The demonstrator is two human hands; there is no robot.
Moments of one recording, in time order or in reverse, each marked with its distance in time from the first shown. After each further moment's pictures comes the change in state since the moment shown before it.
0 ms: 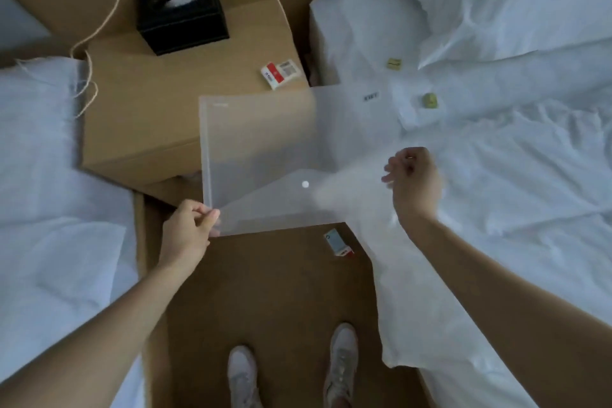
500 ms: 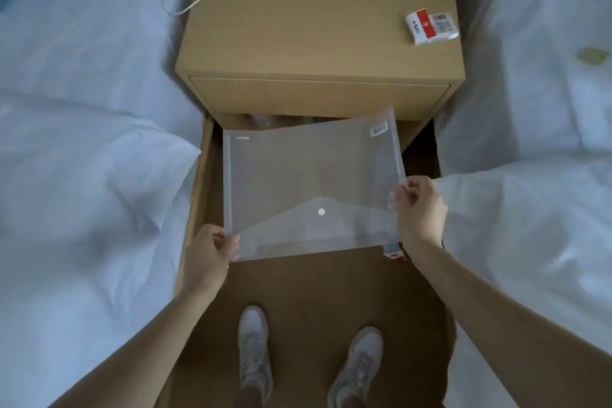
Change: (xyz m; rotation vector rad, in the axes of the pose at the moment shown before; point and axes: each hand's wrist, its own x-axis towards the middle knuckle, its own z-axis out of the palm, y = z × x) left_hand -0.024 -0.192 -0.005 -0.120 0.126 -0.308; right_hand -0.070 0.066 0.170 -0.329 -0.336 -0.084
